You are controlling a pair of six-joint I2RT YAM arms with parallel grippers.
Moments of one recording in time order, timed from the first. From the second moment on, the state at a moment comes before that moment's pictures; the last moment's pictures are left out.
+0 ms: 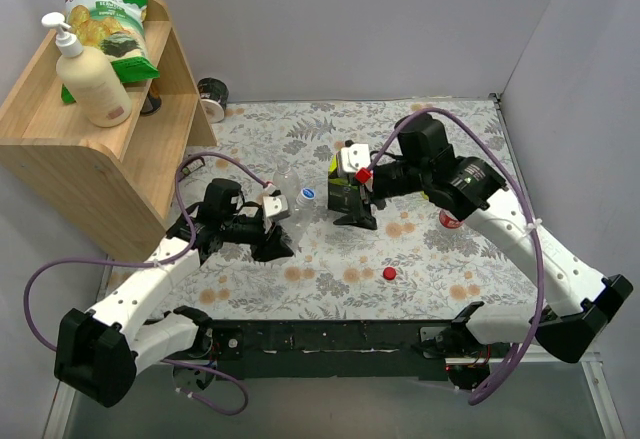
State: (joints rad) left arm -0.43 1.03 0.70 -0.43 0.85 0.44; right arm 0.73 1.26 1.46 -0.72 -0.74 -0.65
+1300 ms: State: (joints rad) left arm -0.44 1.14 0.82 -0.47 0.84 0.46; right arm 0.82 1.34 1.34 -0.45 -0.78 -0.69
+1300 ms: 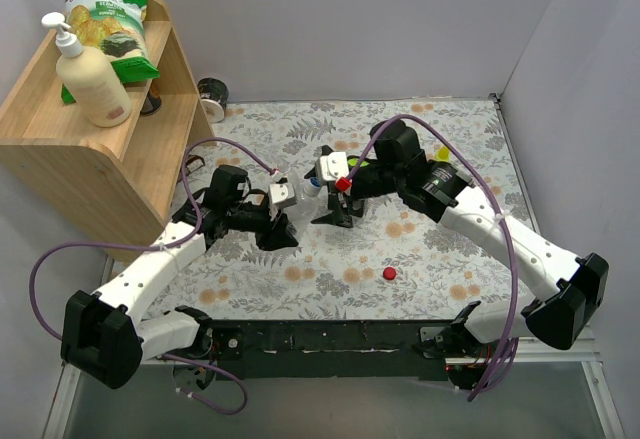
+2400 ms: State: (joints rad) left arm -0.41 1.13 0.76 -0.35 0.86 0.38; right arm 0.75 1.32 1.38 -0.61 -0.63 -0.61
